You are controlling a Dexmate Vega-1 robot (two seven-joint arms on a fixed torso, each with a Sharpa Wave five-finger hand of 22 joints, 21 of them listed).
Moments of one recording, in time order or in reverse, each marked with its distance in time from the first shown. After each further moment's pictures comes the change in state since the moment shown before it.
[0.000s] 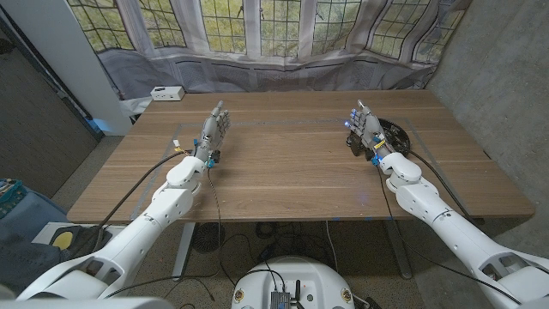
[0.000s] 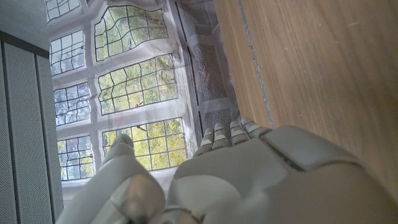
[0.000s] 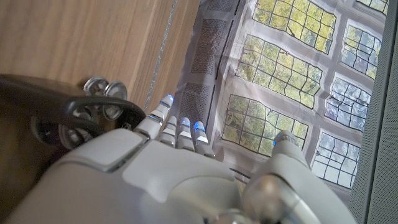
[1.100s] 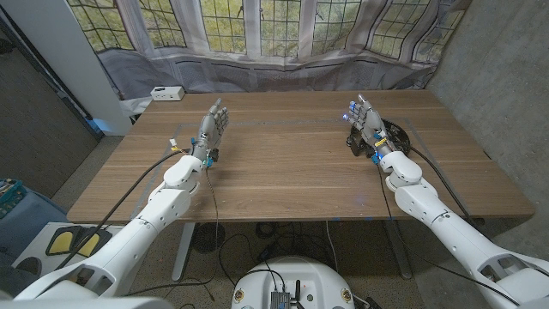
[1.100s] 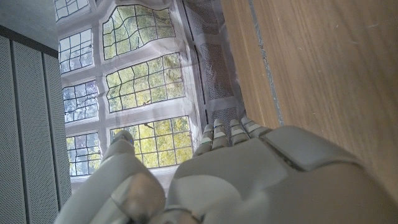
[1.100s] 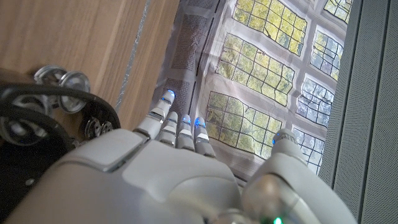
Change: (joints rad) left arm 0.046 0.042 -0.018 -0.125 -0.009 0.040 0.037; left_hand 0.017 0.017 0.012 -0.012 0.000 0.063 0.012 0.008 0.000 0.060 0.008 0.015 0.000 0.034 0.005 0.011 0.000 0.013 0.016 0.000 0.000; right arm -0.021 -0.001 0.020 -0.003 -0.016 0.120 0.030; right_hand 0.009 0.009 0.004 -0.004 0.000 0.074 0.005 0.019 0.000 0.050 0.003 0.015 0.006 0.055 -0.006 0.020 0.002 0.060 -0.003 0.018 0.000
